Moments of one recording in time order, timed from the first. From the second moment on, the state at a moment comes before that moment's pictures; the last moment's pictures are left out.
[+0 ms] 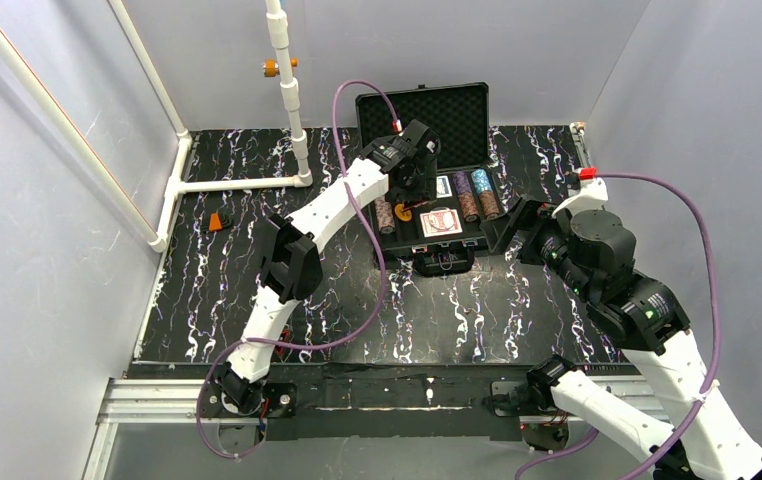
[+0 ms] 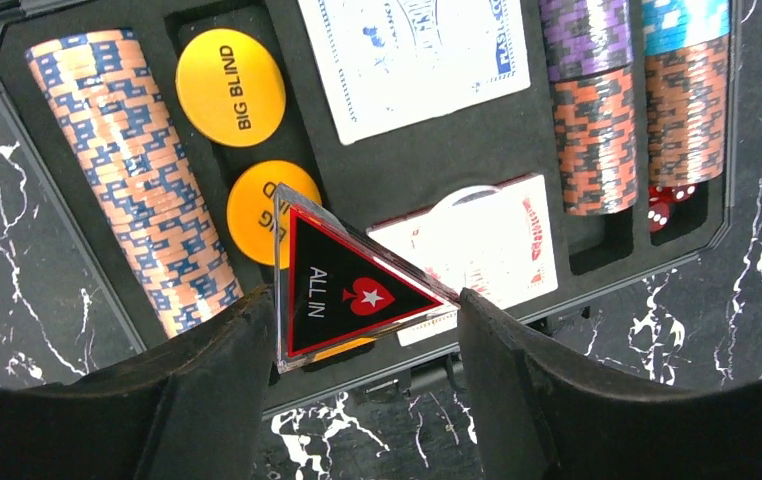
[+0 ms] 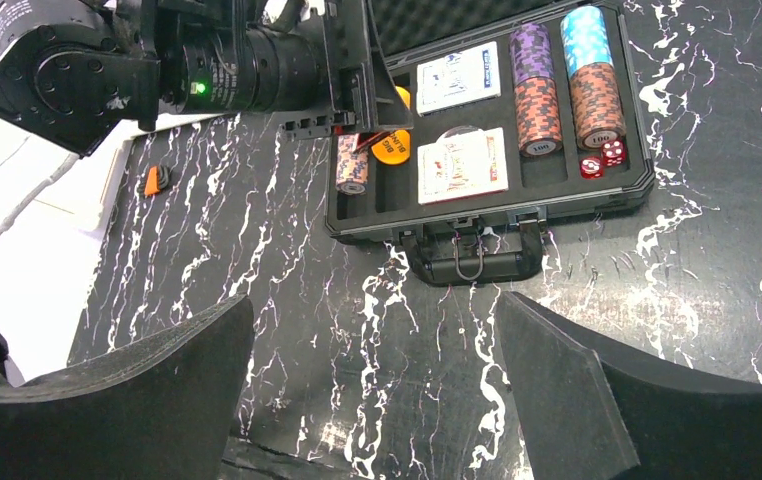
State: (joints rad) left arm -0.73 2.30 2.30 -1.00 -0.16 -0.58; right arm 0.61 0.73 1.16 -0.77 0.22 0.57
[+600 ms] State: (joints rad) left arm -0.67 2.44 2.39 -0.77 -0.02 -0.63; right arm 0.61 0.73 1.15 -0.77 0.21 0.57
